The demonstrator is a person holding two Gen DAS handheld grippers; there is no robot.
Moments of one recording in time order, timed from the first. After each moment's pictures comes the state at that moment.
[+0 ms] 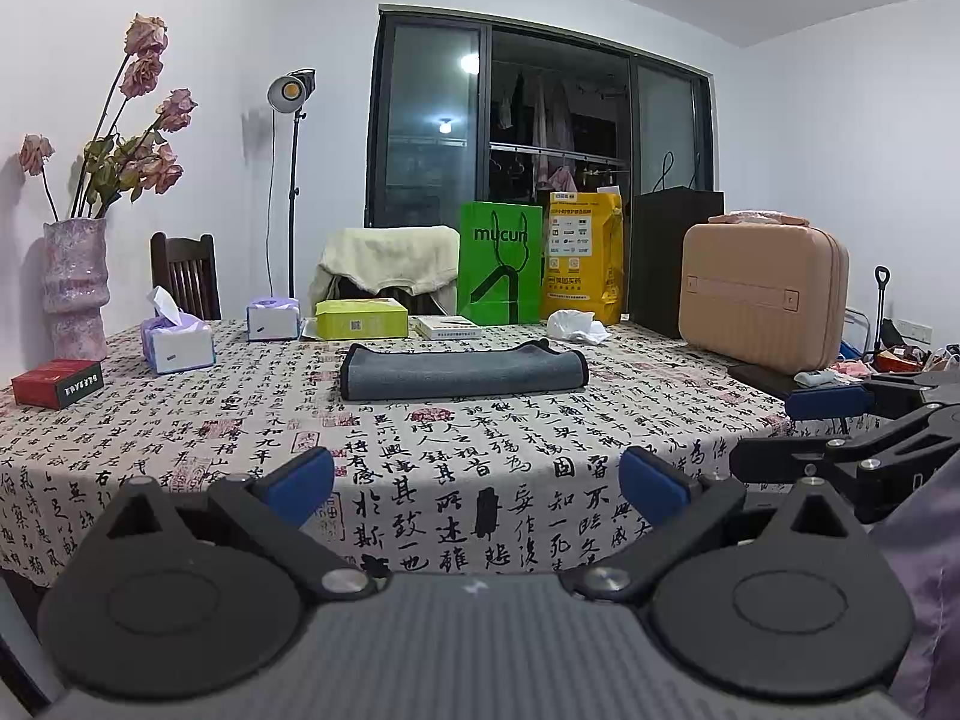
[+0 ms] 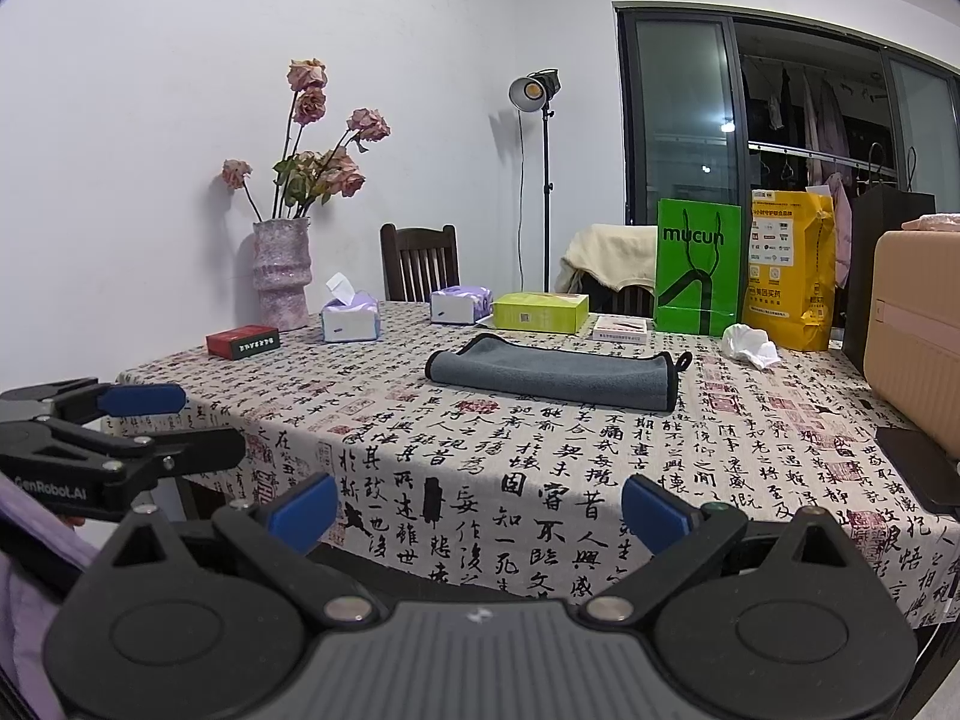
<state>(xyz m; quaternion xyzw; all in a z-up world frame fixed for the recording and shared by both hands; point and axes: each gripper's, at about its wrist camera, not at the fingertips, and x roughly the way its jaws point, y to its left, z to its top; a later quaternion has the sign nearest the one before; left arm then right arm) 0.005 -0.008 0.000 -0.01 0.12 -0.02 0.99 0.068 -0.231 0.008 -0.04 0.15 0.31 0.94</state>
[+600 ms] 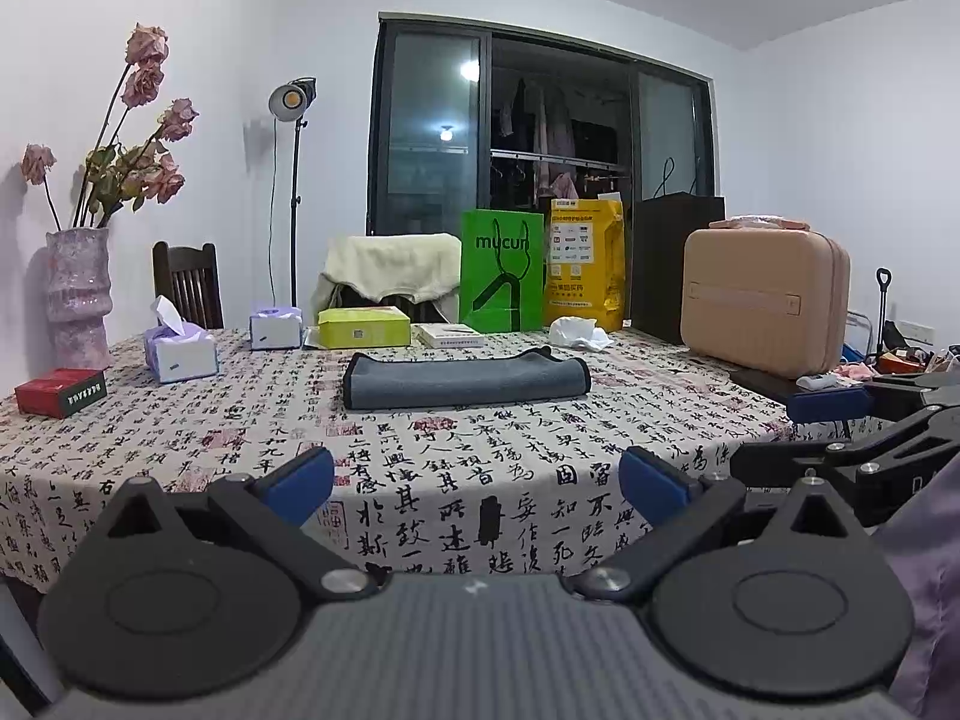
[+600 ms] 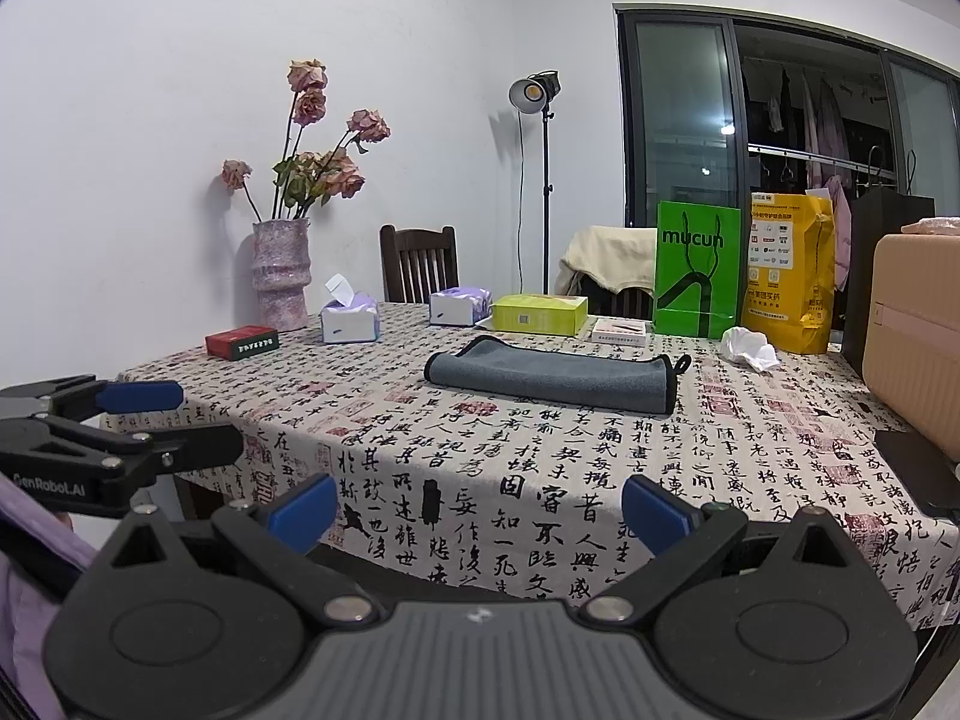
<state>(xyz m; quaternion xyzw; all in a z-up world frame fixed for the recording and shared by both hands) 0.005 -0.010 0.005 0.00 0.11 -0.01 0.99 0.068 -0.232 0.008 -0.04 0.15 0.31 0.94</state>
